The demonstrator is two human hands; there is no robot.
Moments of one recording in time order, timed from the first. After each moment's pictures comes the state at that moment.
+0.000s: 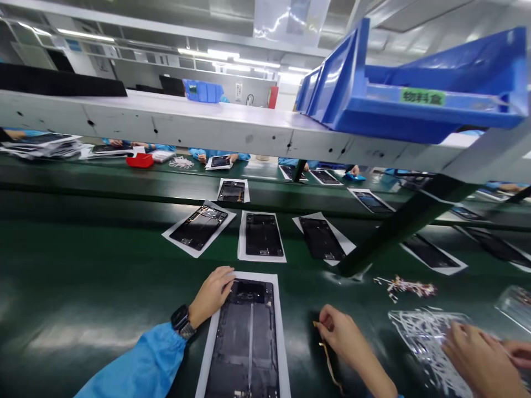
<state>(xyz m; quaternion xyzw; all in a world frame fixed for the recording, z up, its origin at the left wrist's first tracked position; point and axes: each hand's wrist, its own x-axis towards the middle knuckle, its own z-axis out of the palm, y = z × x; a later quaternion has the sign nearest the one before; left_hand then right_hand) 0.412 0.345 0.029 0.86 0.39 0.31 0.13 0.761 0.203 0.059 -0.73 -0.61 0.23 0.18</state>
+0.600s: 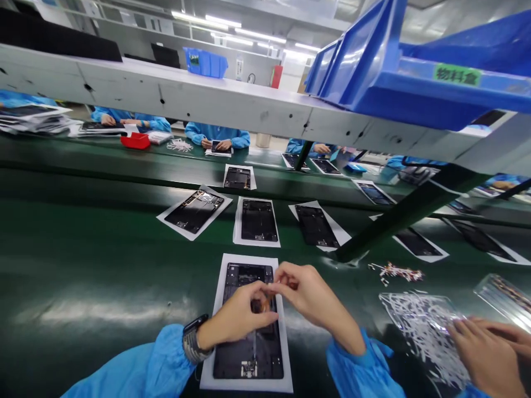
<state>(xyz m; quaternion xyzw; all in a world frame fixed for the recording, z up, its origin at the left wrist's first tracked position) 0.456 0.255 0.117 0.71 0.33 0.25 0.57 0.646 0.240 0.184 -0.60 -0.69 0.33 0.24</state>
